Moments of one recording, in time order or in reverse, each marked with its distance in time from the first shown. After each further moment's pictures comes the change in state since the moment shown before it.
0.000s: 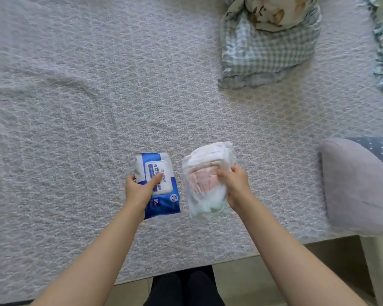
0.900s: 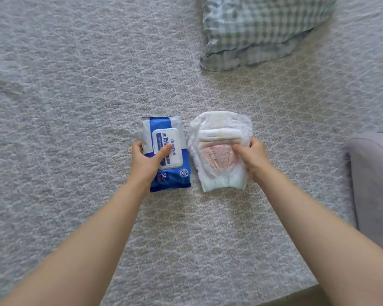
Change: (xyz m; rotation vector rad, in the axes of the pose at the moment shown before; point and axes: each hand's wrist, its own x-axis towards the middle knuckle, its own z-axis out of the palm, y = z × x) left_hand 0.145 0.020 0.162 0.067 -0.178 0.174; right_hand 0.233 -0.012 -0.061 -0.190 0.085 -0.102
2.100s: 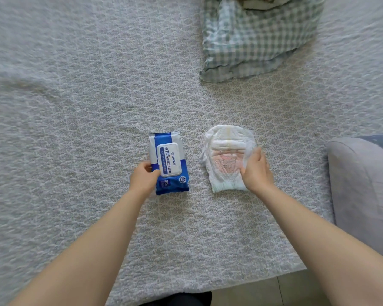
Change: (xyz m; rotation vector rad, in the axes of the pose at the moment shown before) left_hand -0.077 -0.011 -0.021 0.466 0.096 0.013; right_hand -0.075 0.006 -0.054 -1.065 0.069 -0.182
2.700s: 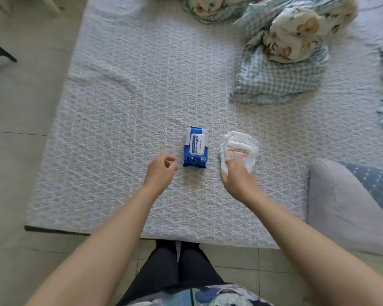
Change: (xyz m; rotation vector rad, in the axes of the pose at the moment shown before) left_hand -0.225 -0.001 -0.092 -0.002 0.125 0.199; right_hand -0.211 -0.044 -0.078 -0.081 -0.047 -0.534
